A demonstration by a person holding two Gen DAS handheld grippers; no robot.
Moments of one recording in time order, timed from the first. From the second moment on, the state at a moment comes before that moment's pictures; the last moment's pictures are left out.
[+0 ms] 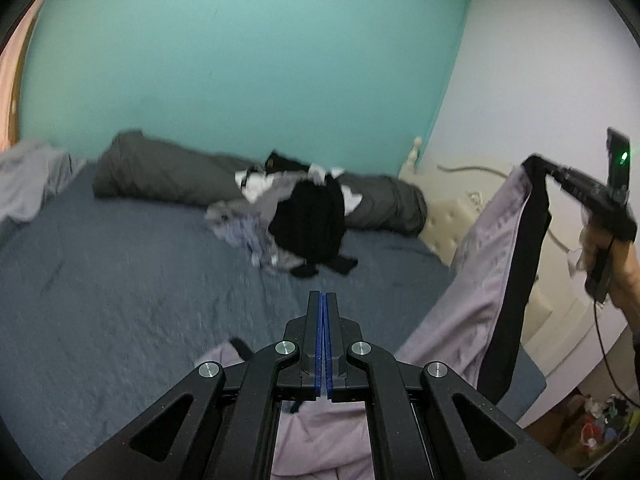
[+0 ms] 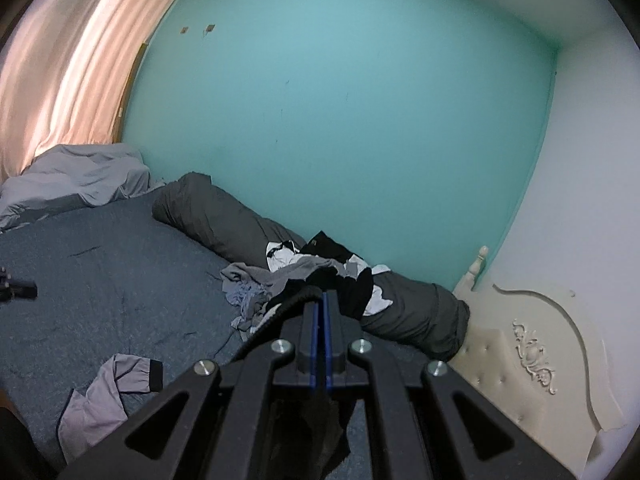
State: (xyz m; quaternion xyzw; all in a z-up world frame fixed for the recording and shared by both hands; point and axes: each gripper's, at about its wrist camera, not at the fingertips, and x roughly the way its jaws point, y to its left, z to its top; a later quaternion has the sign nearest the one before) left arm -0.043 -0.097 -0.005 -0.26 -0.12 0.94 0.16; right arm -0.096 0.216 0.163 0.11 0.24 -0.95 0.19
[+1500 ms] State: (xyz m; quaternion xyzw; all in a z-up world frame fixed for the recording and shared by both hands) left arm -0.115 0.059 -0.285 -0.50 -0.03 0.81 0.30; right arm -0.296 0.234 -0.034 0.27 0.23 -0.92 0.17
